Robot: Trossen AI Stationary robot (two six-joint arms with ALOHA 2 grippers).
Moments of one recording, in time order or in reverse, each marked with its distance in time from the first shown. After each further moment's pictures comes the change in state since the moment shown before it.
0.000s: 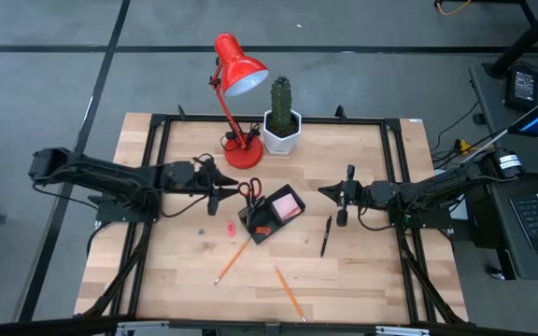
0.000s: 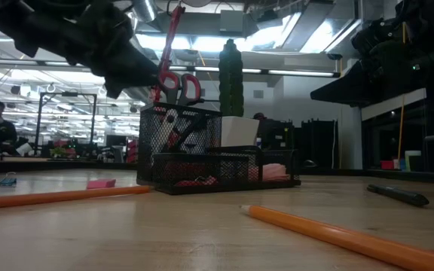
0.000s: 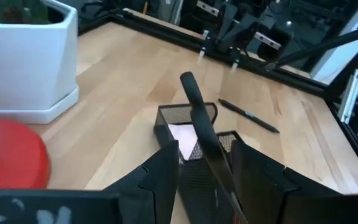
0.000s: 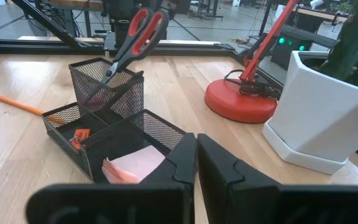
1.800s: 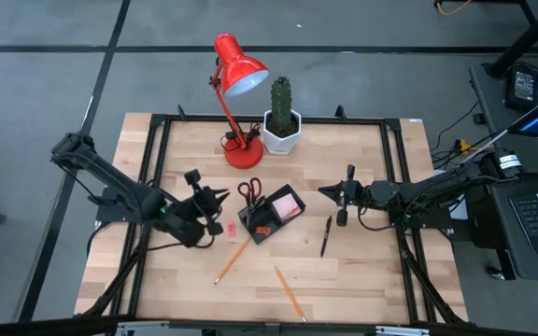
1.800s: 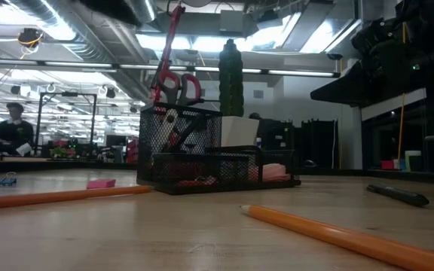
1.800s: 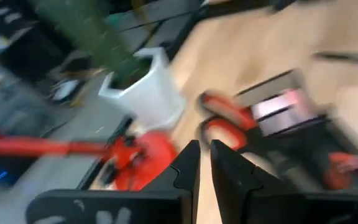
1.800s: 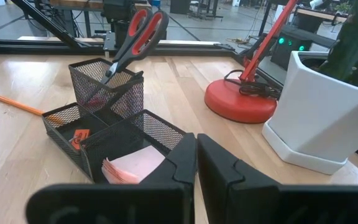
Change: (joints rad) left arm -0.568 0.256 0.606 -0.985 -0.946 -0.086; right arm 0.000 0.000 0.000 0.001 0.000 0.000
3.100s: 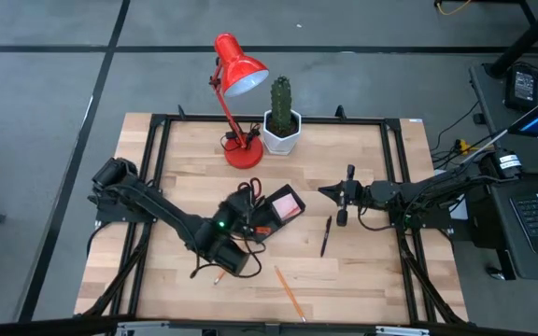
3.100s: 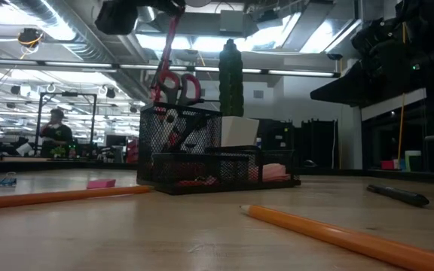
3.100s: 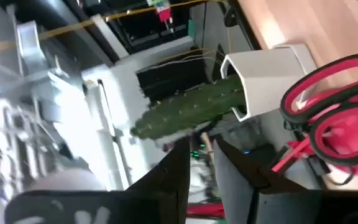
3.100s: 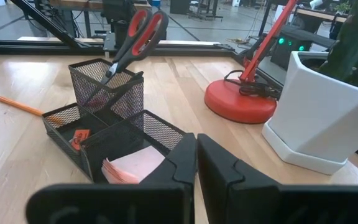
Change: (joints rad) left arm 0.016 0.534 0.469 -0.438 -0.418 0.784; right arm 0.000 0.000 0.000 0.001 0.000 0.000
